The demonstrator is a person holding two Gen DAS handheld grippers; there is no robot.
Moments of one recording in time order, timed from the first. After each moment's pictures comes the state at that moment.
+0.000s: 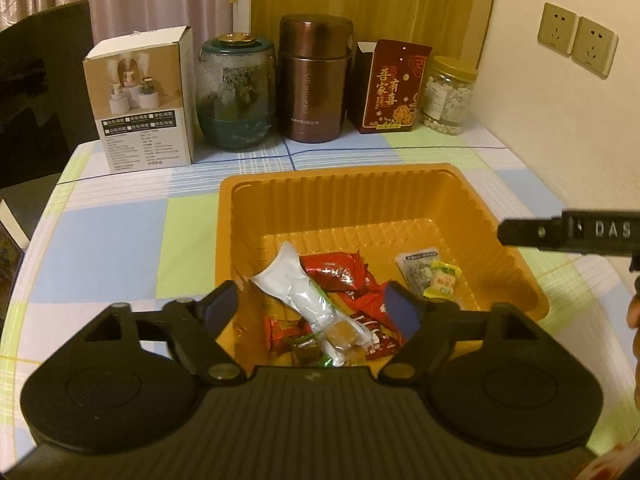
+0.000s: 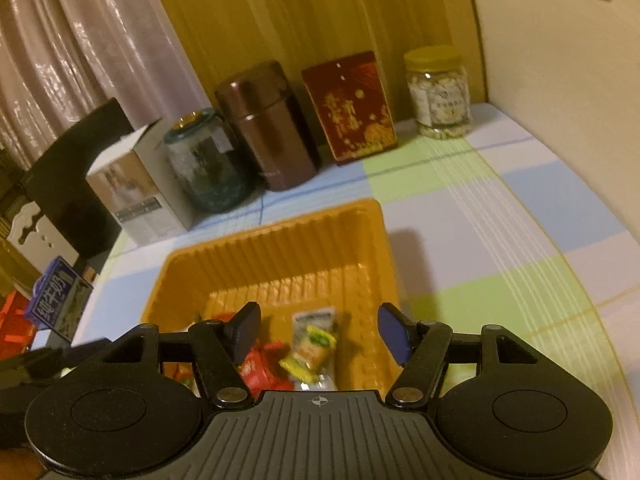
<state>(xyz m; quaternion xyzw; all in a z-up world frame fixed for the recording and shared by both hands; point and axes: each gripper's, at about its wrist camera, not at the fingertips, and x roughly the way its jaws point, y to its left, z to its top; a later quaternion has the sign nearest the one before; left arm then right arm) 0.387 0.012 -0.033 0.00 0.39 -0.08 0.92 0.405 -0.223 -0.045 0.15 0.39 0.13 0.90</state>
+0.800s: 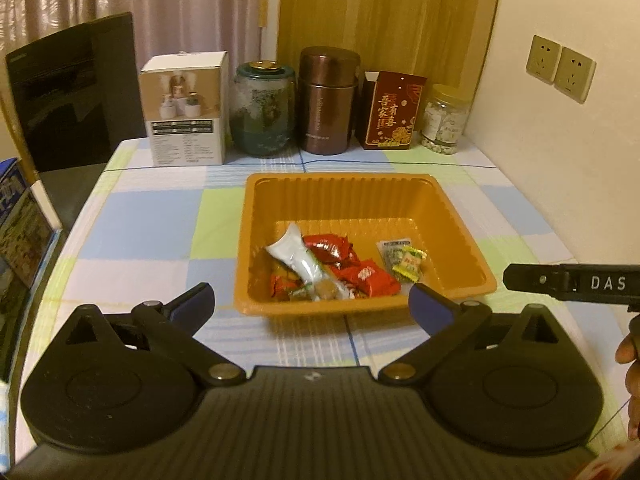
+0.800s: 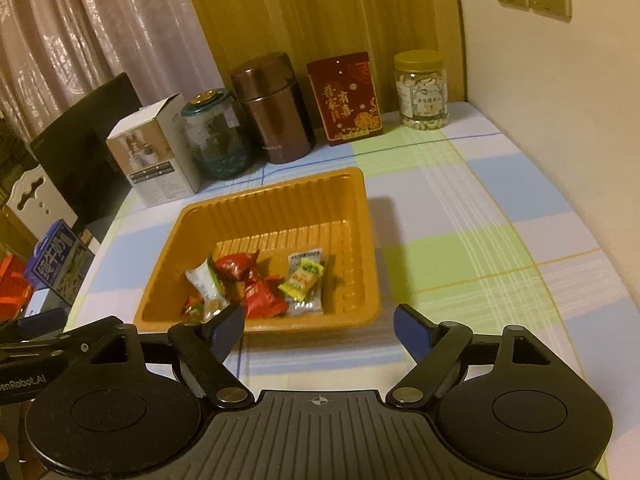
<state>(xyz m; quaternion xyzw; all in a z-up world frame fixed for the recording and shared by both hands) 0.293 0.009 0.017 -0.02 0.36 -0.04 0.93 0.322 -0.227 -0.009 0.11 0.41 0.12 0.90</state>
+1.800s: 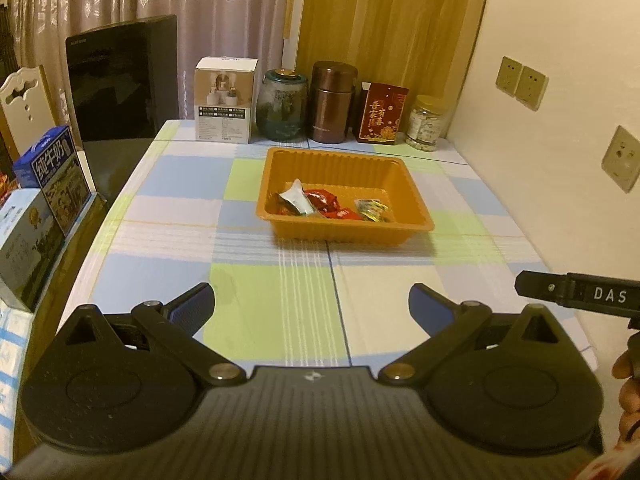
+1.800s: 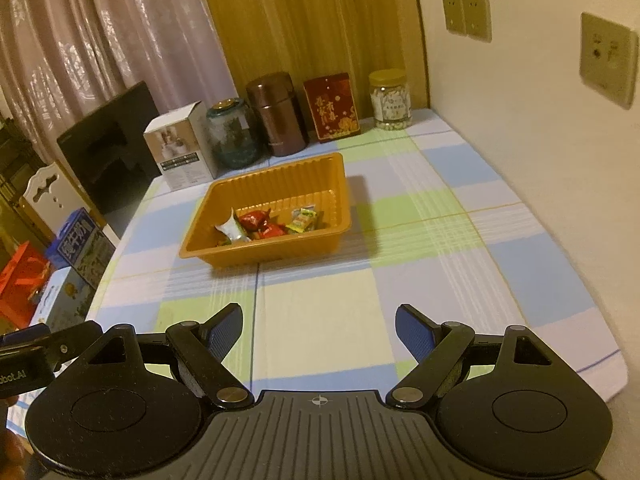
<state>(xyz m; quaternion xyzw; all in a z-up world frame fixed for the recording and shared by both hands) 0.115 0.002 0.073 -0.06 0.36 -0.02 0.93 0.147 -0.248 0.051 0.10 0.39 0.10 0.91</state>
